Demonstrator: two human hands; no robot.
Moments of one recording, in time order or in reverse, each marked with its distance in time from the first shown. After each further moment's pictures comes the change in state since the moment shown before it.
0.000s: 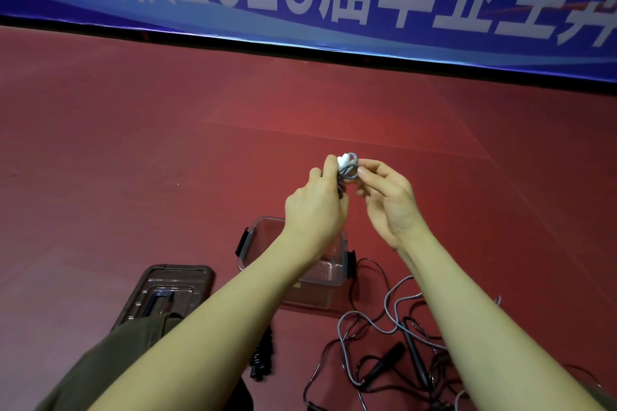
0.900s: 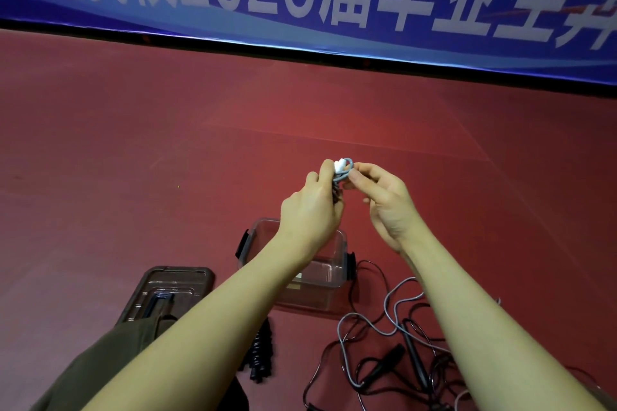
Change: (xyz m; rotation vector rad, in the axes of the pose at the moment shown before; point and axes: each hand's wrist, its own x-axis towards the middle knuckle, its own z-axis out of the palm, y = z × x) left_hand -0.003 -0.010 0.003 -0.012 0.022 0.057; right_hand -0.010 -0.010 0.004 -0.226 -0.087 -0.018
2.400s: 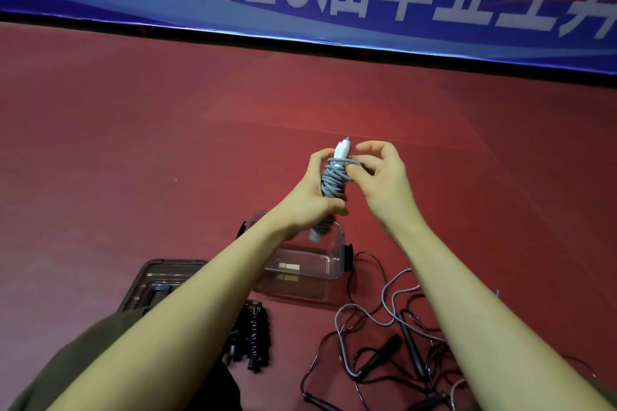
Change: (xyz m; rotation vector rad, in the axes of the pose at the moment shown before) left_hand 0.012 -0.014 0.001 -0.973 -0.471 -0.117; right_hand 0.008 0.003 -0.002 -0.334 0.160 -0.139
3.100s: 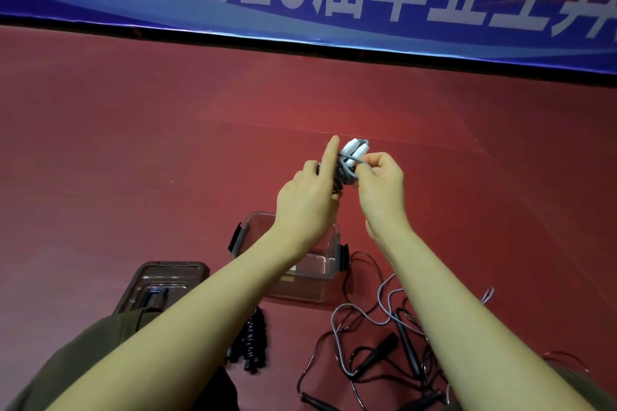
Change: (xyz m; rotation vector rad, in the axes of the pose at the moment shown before) left_hand -0.004 0.001 0.025 1.029 0.482 0.255; right_hand -0.002 0.002 0.009 0.080 0.277 0.146
